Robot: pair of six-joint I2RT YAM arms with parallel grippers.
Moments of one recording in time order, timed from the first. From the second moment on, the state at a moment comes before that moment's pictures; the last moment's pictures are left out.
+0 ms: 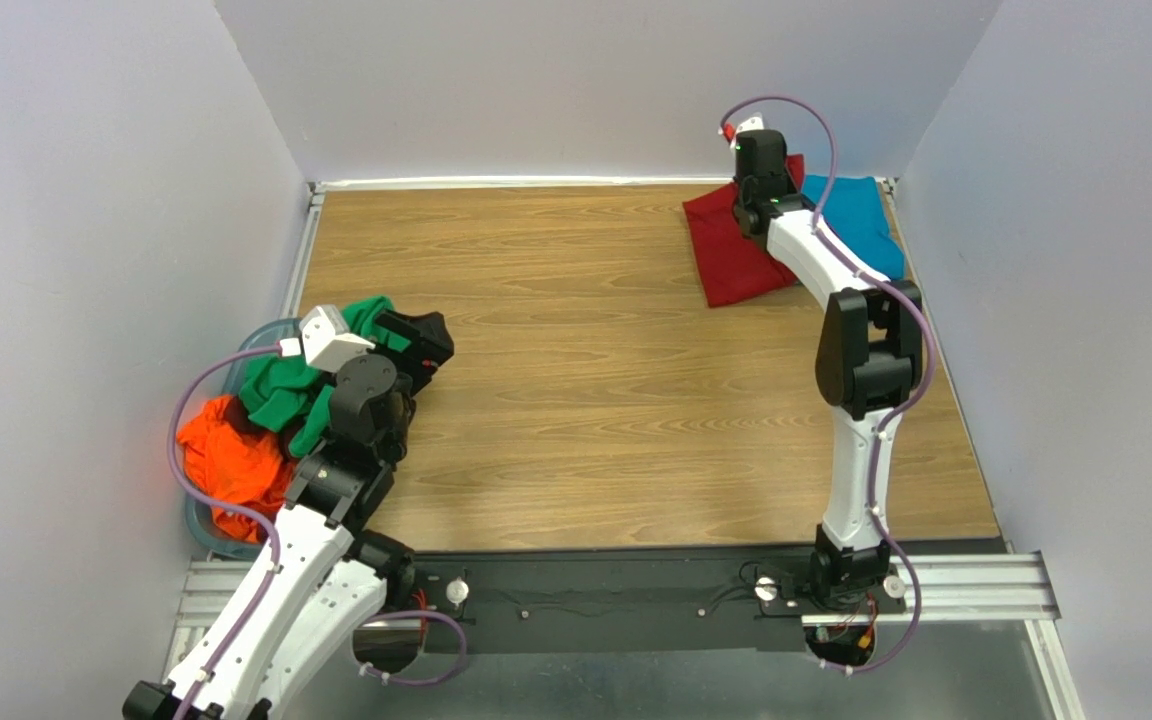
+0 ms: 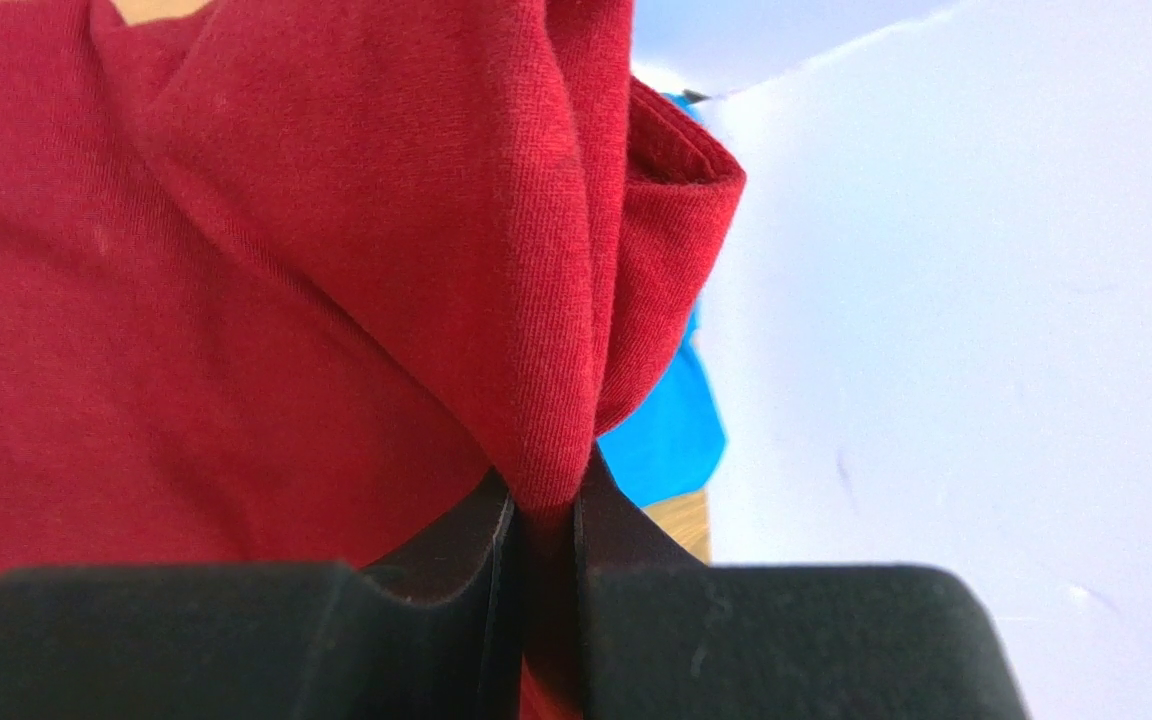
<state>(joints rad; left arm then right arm) -0.40 0.59 0.57 -0.18 -0.53 -0.85 0.21 2.16 1.82 -0.21 0.66 -0.50</state>
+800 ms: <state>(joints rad) -0.40 0.66 0.59 -0.11 -0.53 -0.84 0.17 2.13 1.88 -0.21 0.68 -0.53</state>
